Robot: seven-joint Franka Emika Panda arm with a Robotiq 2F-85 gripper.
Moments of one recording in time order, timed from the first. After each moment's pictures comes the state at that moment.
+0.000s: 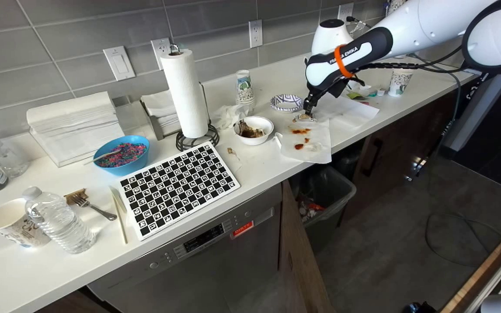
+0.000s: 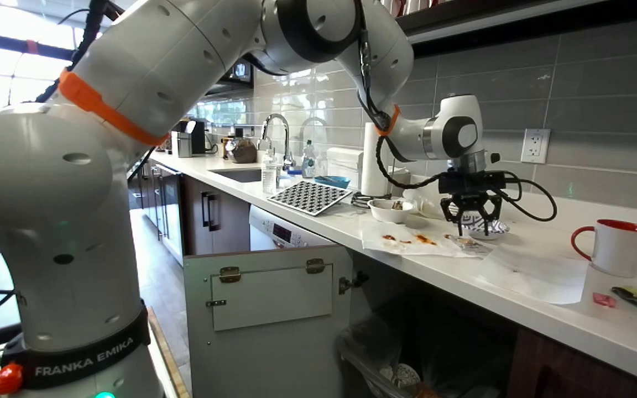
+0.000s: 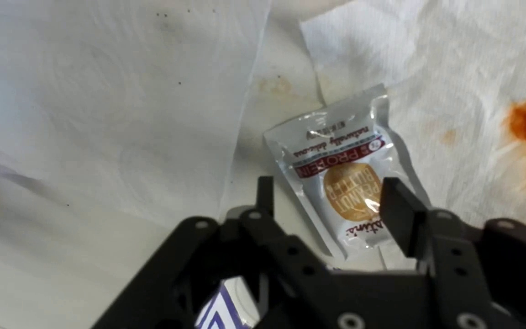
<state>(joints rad) -0.13 0.71 0.00 -1.44 -0.16 2.42 -0.46</state>
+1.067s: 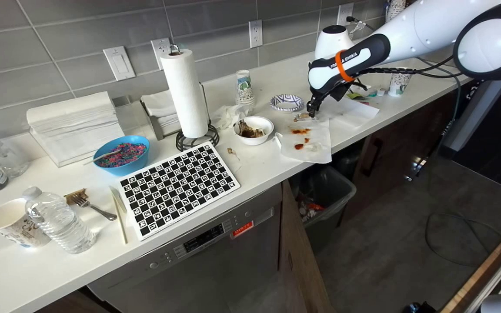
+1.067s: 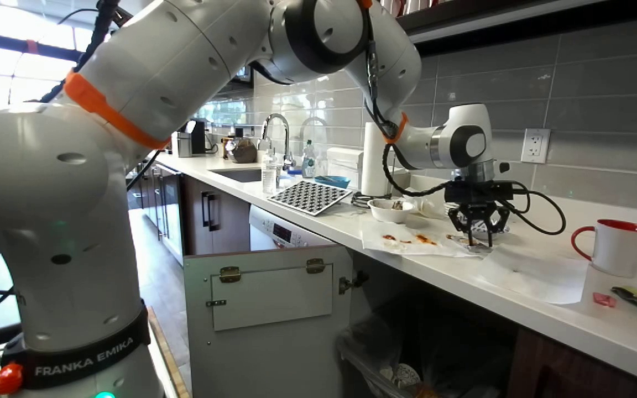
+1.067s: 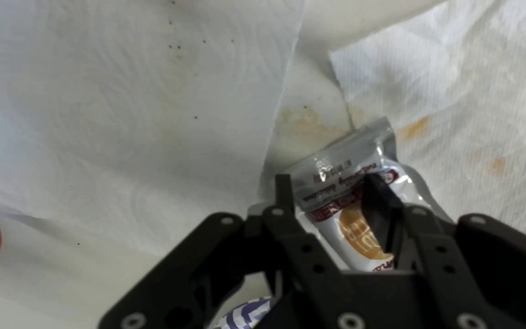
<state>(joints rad) -0.15 0.77 0.00 -1.40 -0.16 2.42 -0.44</state>
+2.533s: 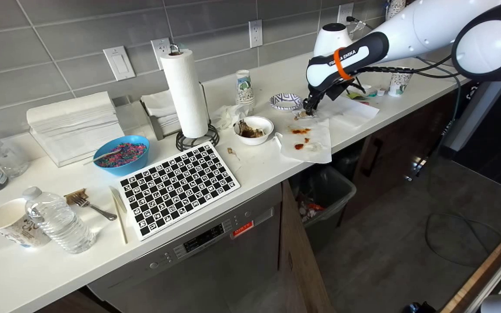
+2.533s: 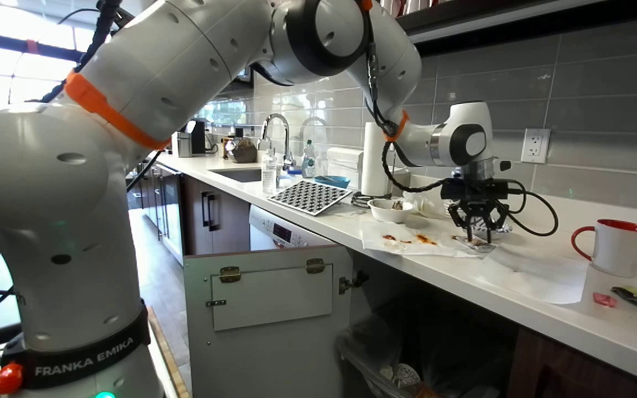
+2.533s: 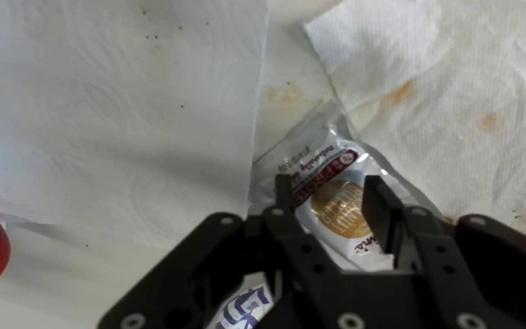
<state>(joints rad) -0.15 0.77 0.00 -1.37 -0.13 2.42 -0.35</state>
